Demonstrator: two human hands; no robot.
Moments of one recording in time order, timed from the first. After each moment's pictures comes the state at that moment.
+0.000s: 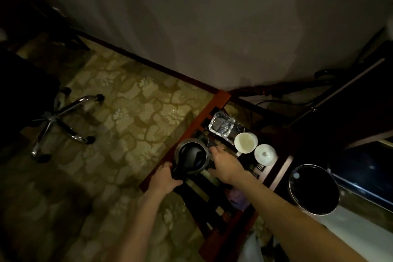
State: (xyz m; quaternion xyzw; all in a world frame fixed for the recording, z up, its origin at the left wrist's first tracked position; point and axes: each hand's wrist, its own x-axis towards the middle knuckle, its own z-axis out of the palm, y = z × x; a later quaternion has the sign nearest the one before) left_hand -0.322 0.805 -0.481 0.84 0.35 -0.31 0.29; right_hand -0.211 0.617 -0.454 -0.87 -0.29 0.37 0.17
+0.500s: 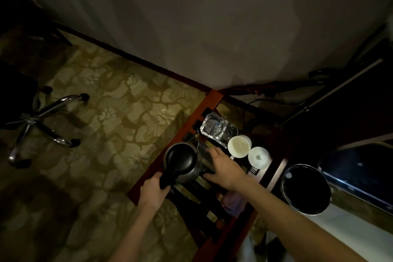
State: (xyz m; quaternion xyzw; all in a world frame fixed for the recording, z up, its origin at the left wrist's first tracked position) left_hand -0.328 0.798 -0.491 0.89 0.33 -0.21 0.25; right_hand -0.192 0.602 -0.465 -0.86 -0.27 0.37 0.24
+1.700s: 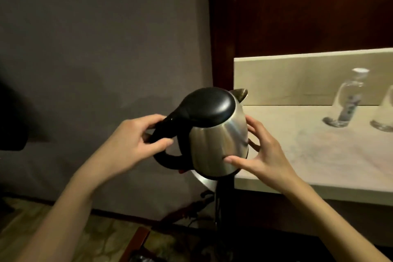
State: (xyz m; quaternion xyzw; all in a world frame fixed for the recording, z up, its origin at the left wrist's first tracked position) left_hand -0.125 0.471 0.073 0.92 -0.22 0.11 0.32; right_hand -0.088 0.198 -0.024 -0.80 -0.21 -0.17 0.53
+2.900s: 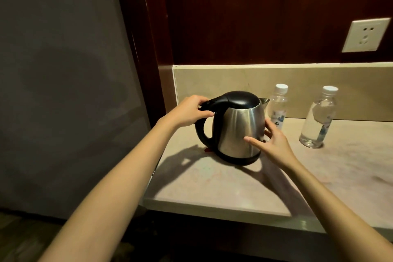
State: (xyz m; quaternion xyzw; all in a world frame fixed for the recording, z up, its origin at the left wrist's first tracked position) left_hand 0.073 0.181 0.044 0.91 -0.23 0.00 0.35; right_hand 0.021 -0.062 -0.055 -0.81 -0.07 -0.16 0.56
